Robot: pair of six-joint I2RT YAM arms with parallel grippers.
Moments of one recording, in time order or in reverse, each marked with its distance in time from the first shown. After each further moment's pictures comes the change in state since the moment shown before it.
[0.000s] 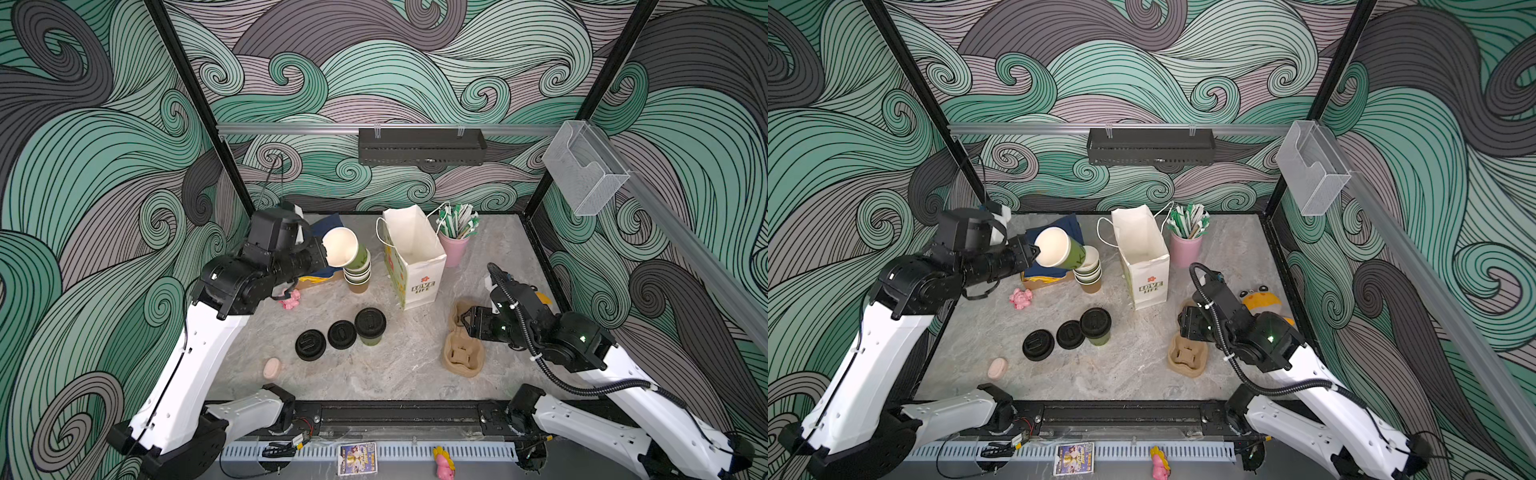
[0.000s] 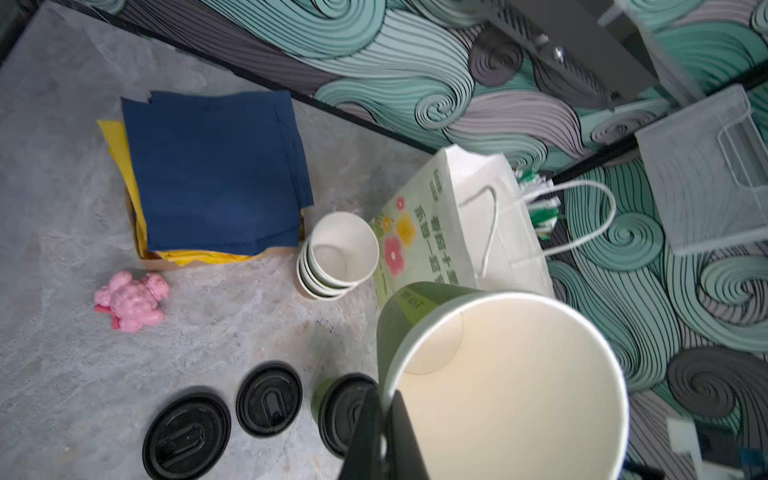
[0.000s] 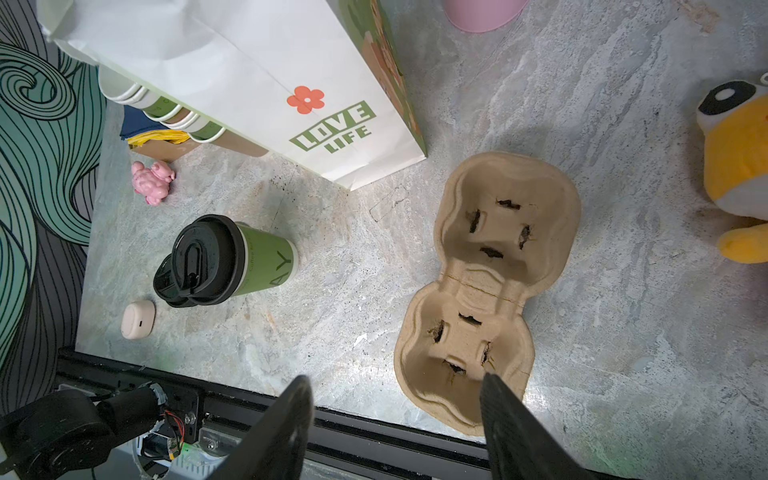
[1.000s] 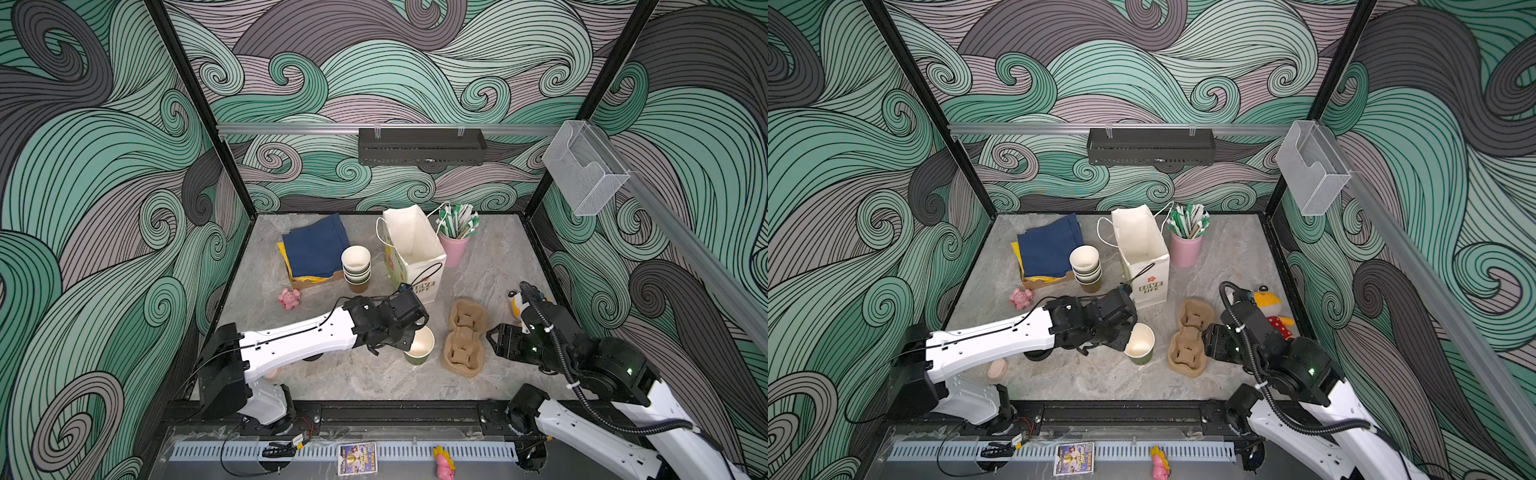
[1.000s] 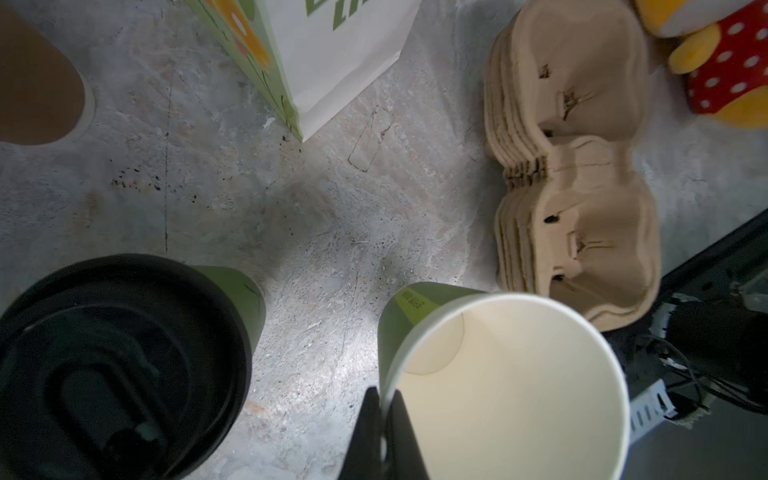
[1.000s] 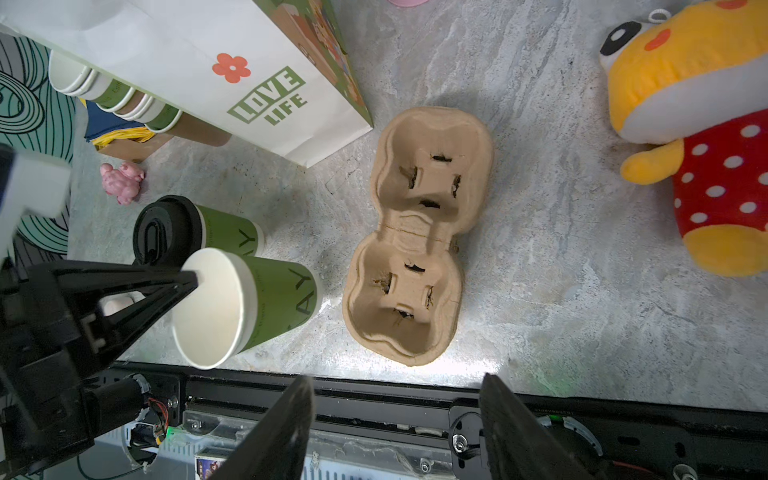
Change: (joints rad) left arm -0.593 0.364 -0.445 0.373 -0.098 -0.028; right arm -0.035 -0.185 -0.009 -0.227 0.013 0.045
